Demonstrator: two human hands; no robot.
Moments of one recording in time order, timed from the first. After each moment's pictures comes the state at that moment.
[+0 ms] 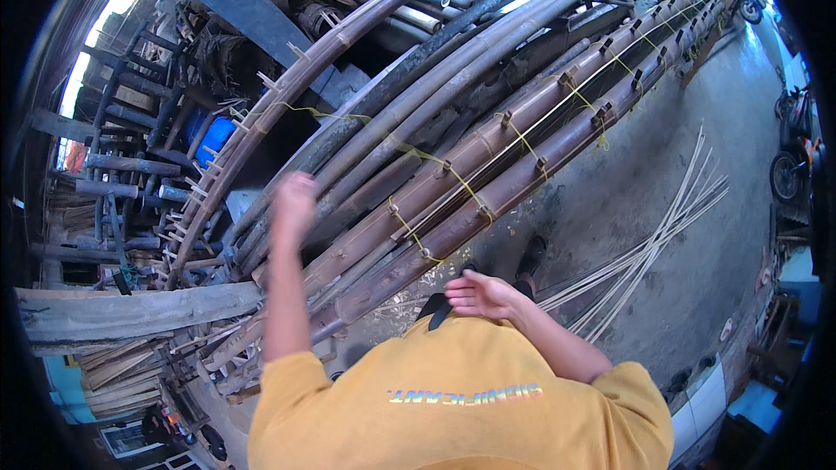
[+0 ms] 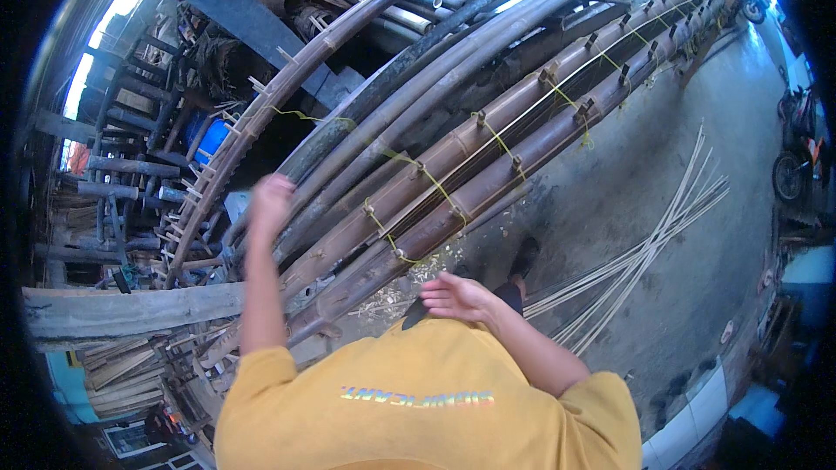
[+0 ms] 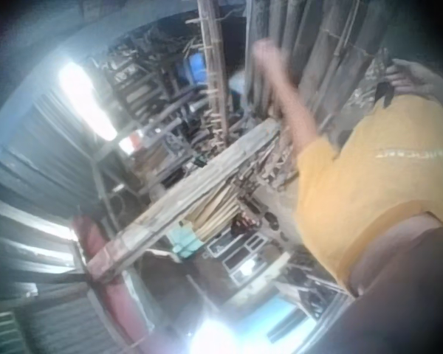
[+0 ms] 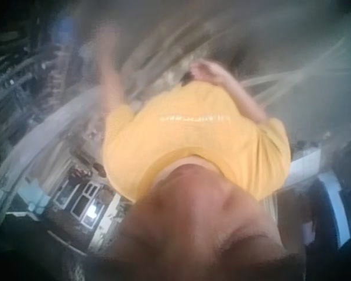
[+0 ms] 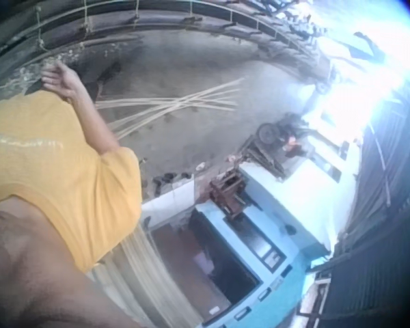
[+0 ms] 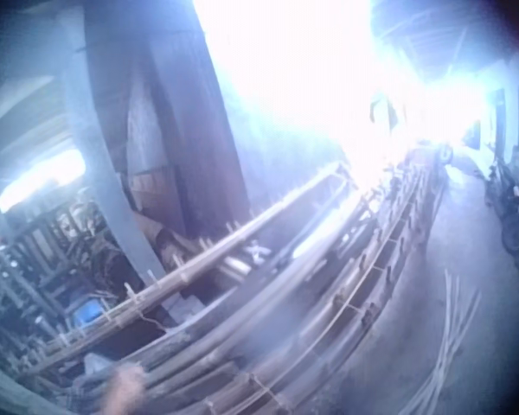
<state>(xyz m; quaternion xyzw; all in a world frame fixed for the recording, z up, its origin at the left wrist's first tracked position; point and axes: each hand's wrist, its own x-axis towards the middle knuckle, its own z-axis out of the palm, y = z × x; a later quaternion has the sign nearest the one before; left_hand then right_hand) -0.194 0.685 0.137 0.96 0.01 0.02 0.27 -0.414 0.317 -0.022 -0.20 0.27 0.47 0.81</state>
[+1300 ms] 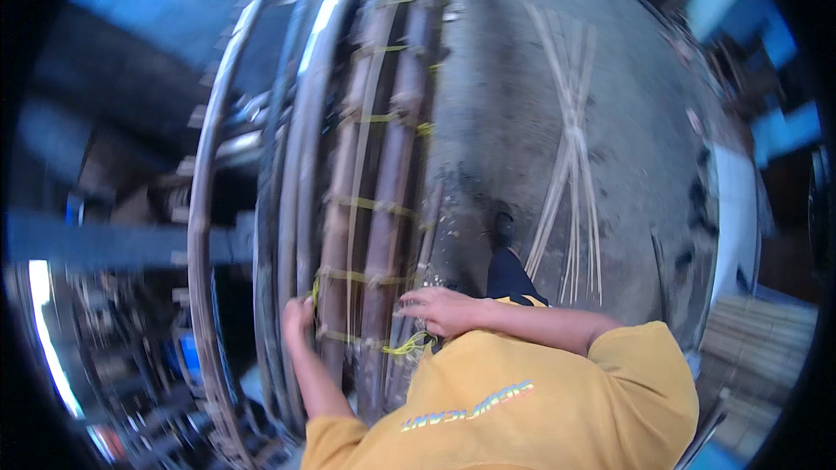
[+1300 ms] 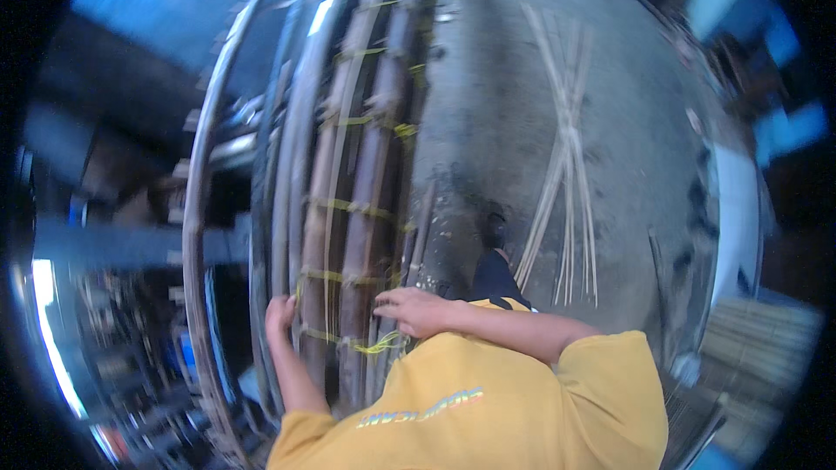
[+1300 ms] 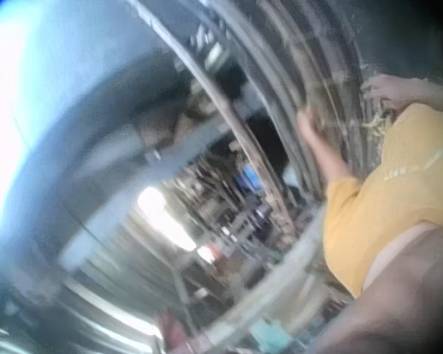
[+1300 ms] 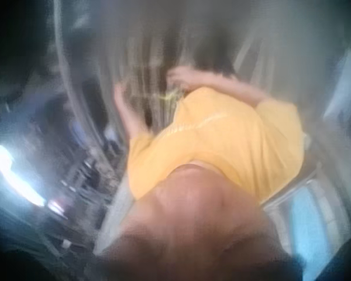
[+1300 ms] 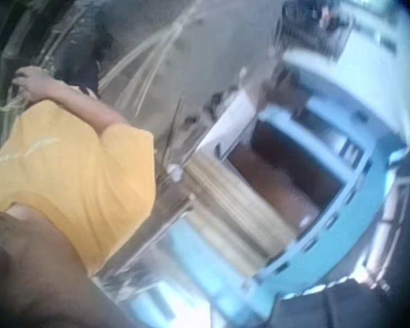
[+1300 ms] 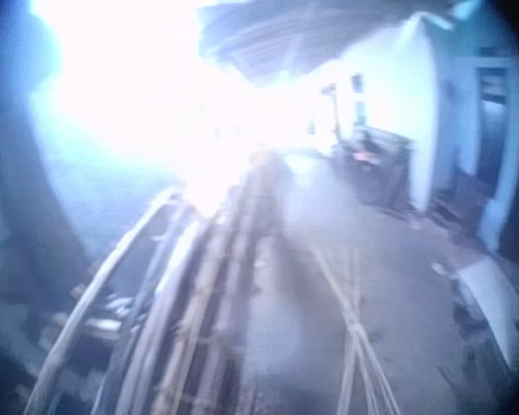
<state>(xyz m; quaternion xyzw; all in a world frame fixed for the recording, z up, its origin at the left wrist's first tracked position) -0.121 0.553 0.016 0.95 -0.13 -0.27 -0.01 -0.414 0.260 0.010 -0.86 -0.11 -0.04 0.50</state>
